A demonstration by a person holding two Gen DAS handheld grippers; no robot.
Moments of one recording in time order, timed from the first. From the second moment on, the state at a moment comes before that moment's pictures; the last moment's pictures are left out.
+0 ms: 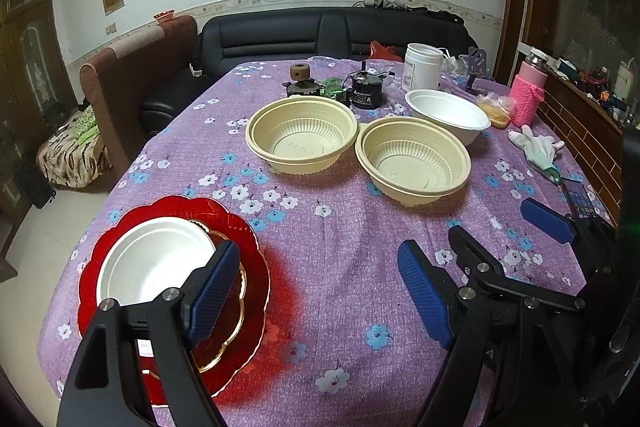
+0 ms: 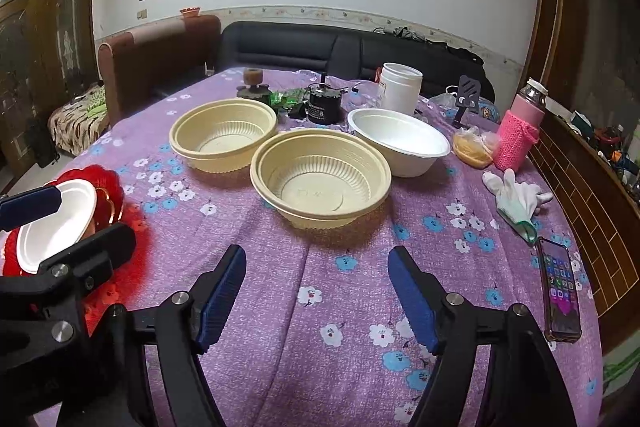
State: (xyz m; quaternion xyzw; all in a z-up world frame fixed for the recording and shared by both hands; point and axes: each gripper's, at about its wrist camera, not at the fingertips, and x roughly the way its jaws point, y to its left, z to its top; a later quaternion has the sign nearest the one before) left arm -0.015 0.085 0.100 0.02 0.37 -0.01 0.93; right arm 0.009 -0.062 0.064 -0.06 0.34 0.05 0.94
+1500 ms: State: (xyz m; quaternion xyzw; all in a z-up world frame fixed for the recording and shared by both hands) left arm 0.029 0.109 0.061 -0.02 0.42 -0.01 0.91; right arm 0.102 -0.113 0.036 0.04 0.40 0.02 0.91
